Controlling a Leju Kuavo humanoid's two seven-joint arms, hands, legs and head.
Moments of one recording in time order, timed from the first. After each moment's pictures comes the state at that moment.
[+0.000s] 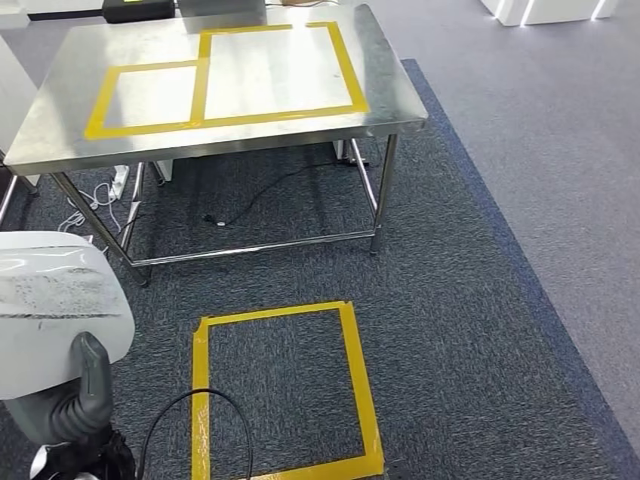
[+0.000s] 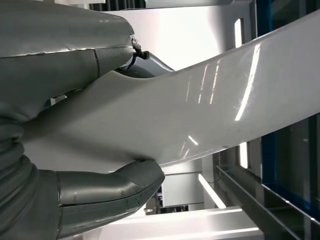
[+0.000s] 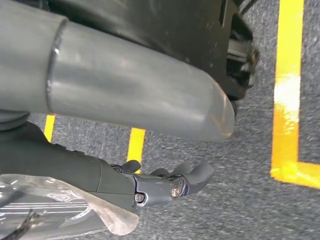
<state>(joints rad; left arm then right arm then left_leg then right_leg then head) 0.13 -0.08 -0.37 -1.83 -0.19 0.37 -0.63 -0.03 0.11 0.22 -0.18 0.14 -0.21 -0.16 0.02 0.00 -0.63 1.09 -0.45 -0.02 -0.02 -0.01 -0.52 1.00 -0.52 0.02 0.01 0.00</state>
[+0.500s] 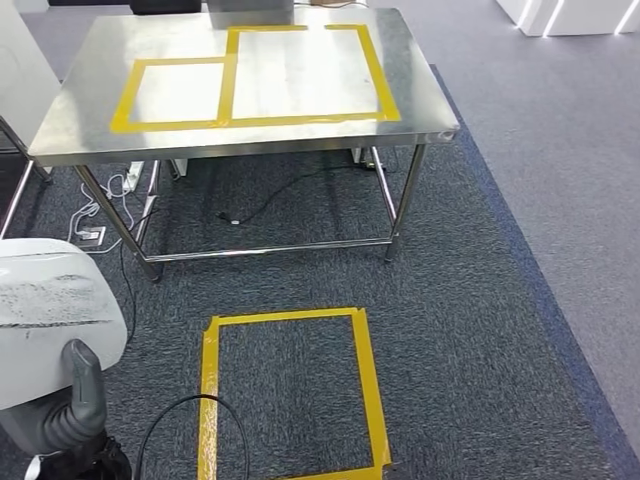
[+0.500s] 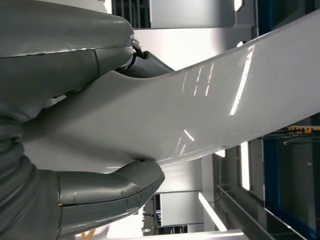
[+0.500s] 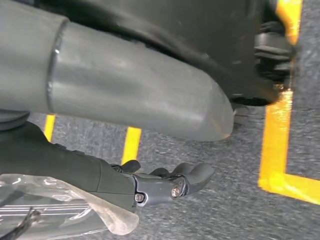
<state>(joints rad) 0.17 -0.08 -0.36 -1.86 -0.18 0.37 -0.65 -0.03 0.11 0.22 -0.18 0.15 -0.20 -0.16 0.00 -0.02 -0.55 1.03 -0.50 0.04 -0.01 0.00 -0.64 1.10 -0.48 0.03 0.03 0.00</state>
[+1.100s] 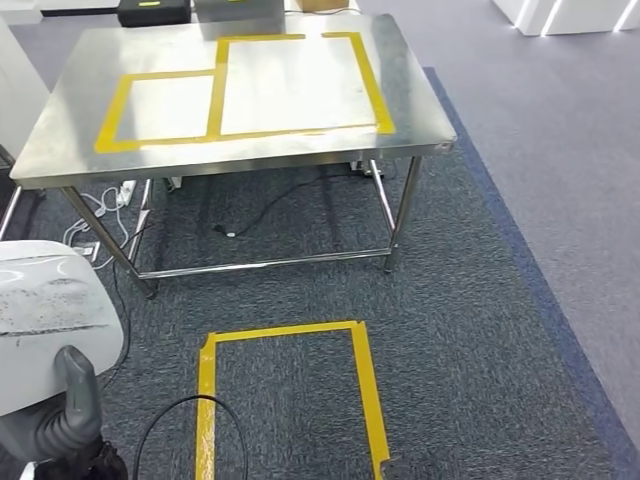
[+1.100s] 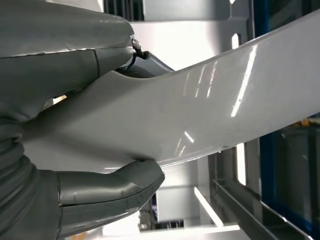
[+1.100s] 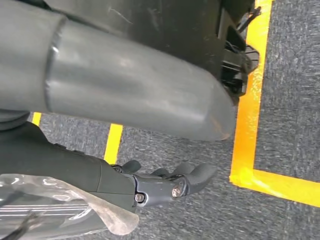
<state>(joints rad) 0.18 -0.08 -0.36 -1.88 -0.19 0.37 -0.65 -0.03 0.12 0.22 -0.18 0.16 -0.19 -0.16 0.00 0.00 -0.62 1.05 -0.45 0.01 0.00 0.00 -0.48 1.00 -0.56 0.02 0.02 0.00</state>
